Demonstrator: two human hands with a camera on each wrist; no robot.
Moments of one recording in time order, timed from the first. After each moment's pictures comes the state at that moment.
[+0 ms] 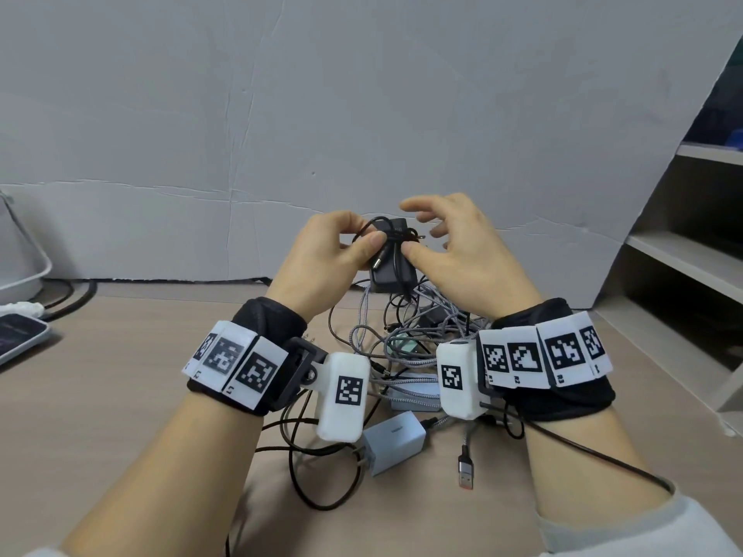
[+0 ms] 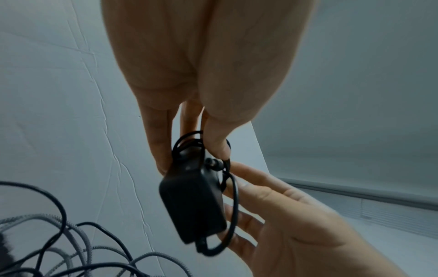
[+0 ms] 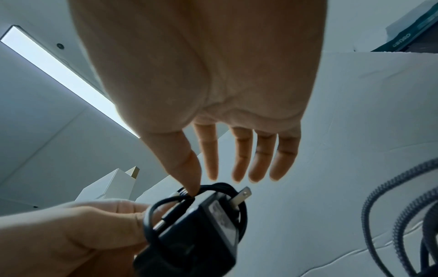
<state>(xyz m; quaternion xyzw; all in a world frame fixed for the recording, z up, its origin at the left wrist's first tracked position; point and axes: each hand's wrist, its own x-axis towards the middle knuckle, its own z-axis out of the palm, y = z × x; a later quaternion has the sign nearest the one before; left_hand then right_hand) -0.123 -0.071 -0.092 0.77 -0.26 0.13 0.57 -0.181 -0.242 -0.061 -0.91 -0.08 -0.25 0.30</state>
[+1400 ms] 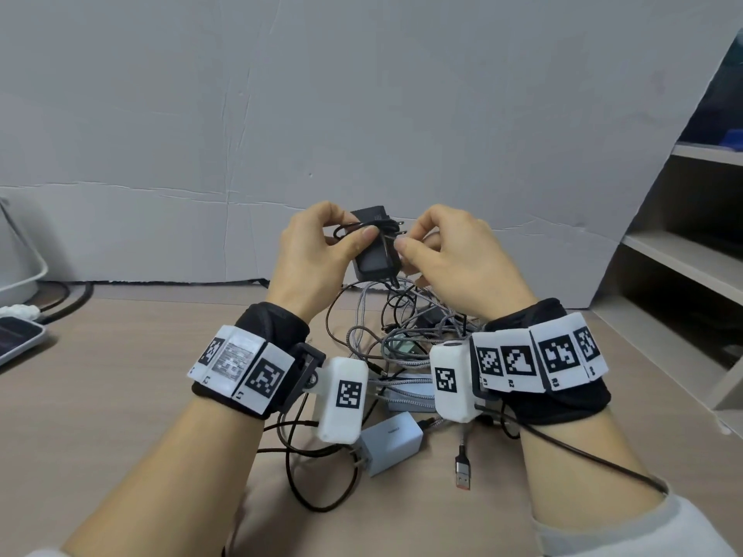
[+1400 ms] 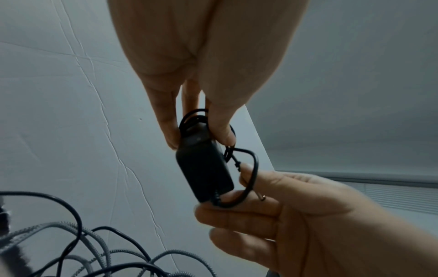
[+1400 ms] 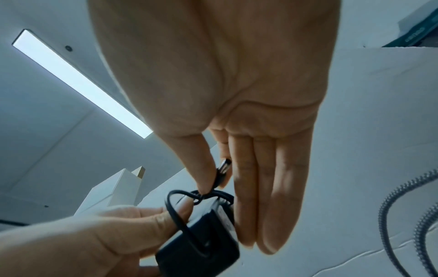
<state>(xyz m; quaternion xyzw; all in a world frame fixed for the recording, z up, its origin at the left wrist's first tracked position) -0.119 -0.072 -0.097 0.74 -0.21 0.19 0.61 -0.174 -0.240 -0.065 -0.91 -0.04 -0.24 0.34</state>
